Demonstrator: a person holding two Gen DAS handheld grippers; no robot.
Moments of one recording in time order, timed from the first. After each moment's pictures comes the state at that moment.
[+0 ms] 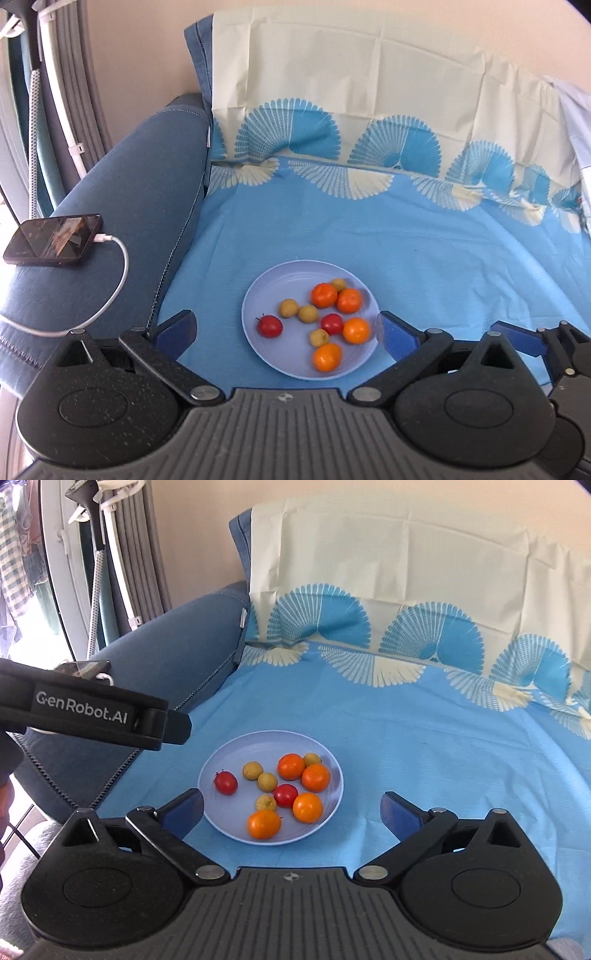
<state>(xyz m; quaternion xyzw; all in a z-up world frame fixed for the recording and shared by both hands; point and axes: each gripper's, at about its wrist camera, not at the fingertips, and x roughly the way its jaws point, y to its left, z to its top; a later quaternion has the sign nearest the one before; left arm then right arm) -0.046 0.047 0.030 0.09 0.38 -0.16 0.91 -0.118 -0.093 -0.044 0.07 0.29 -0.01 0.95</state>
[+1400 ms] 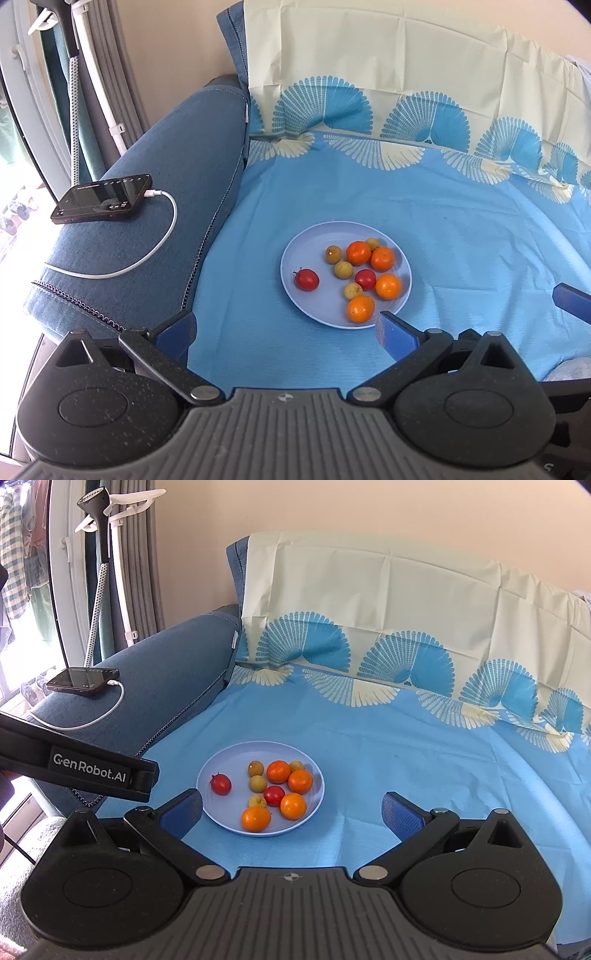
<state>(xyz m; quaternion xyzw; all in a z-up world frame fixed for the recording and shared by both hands) -0.083 0.061 0.018 0.12 0.40 -0.10 0.91 -0.172 -0.076 -0.029 0.04 0.26 -0.05 0.96</state>
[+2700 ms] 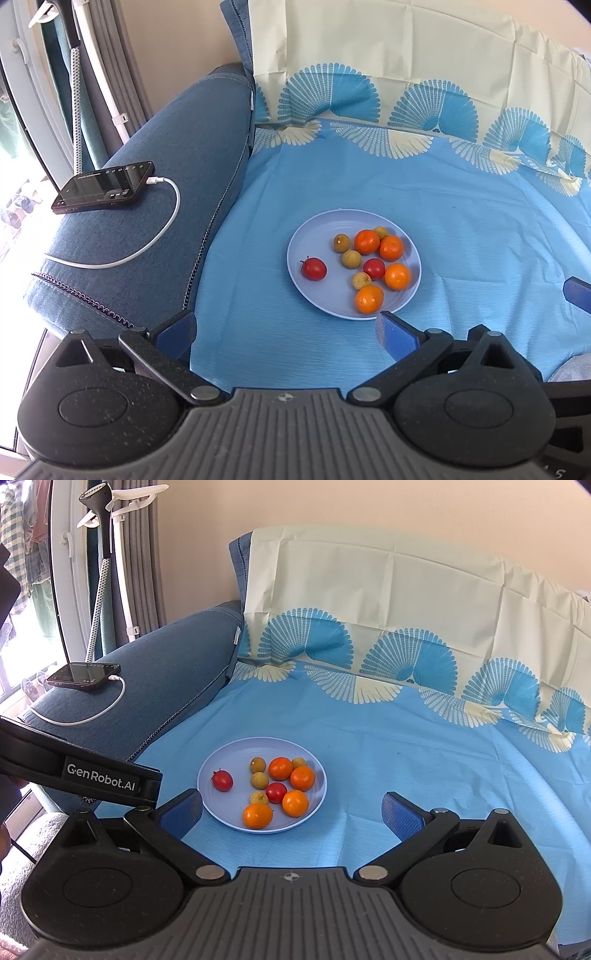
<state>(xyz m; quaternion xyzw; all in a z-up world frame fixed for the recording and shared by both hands) -0.077 0.064 0.010 0.12 0.41 -0.09 0.90 -0.169 -0.075 -0.031 0.04 0.26 -0.04 0.96</state>
